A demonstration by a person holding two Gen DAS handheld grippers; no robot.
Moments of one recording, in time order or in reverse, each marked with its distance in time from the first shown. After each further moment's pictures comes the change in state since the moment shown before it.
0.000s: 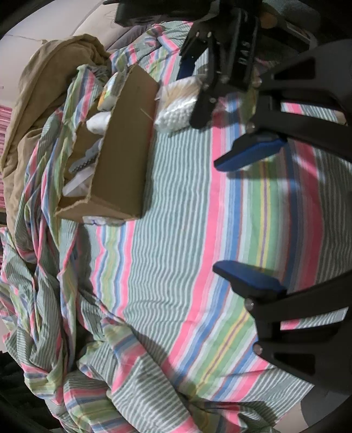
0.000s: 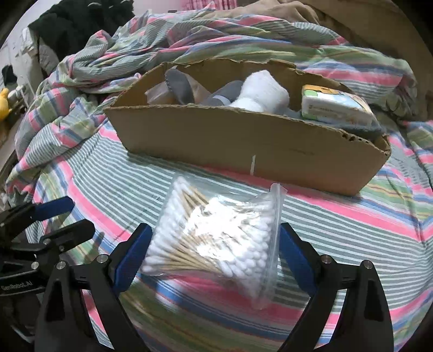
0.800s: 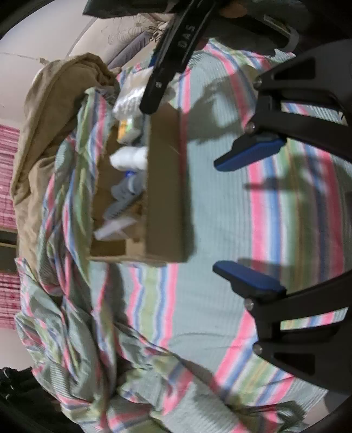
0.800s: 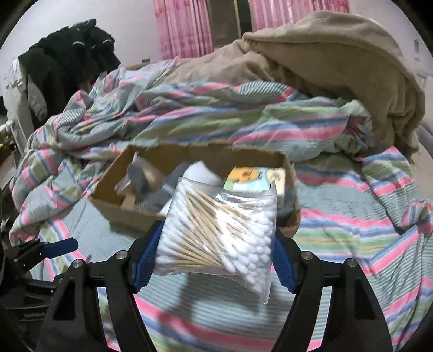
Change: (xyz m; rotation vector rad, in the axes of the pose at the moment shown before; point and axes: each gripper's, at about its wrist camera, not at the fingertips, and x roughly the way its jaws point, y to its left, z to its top) left arm -0.011 -0.039 0.040 0.072 -0.054 -0.073; right arm -0.062 -0.046 0.049 0.058 -0.213 -0.085
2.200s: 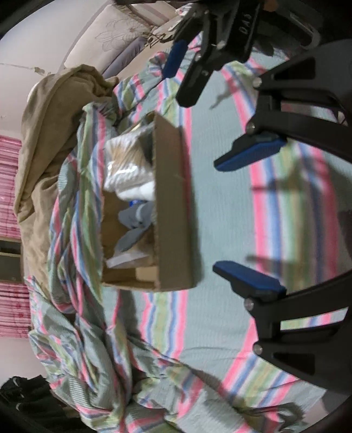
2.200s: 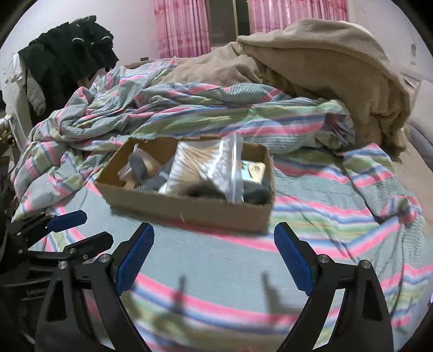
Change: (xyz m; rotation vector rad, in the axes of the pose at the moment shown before) left arm -0.012 -0.035 0.001 0.026 0.001 -0.015; right arm -0.045 -0.003 -0.029 -0.026 0.023 -0.038
